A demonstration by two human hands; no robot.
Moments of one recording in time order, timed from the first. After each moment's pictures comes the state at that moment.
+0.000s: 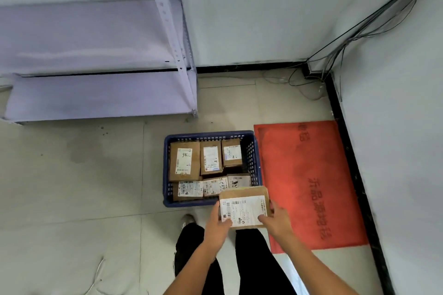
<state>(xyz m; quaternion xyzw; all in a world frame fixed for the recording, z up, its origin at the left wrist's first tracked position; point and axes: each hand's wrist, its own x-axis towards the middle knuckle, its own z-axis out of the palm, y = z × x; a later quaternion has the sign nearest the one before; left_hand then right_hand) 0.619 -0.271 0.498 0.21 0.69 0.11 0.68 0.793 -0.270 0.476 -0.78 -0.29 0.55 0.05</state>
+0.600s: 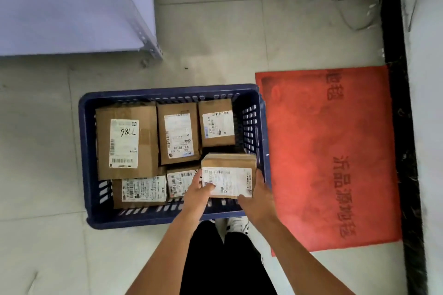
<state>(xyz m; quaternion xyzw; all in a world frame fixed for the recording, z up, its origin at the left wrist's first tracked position) 0.662 -0.159 0.143 0.12 0.74 0.04 0.66 0.804 -0.185 0.155 -0.79 -0.31 0.53 -0.04</state>
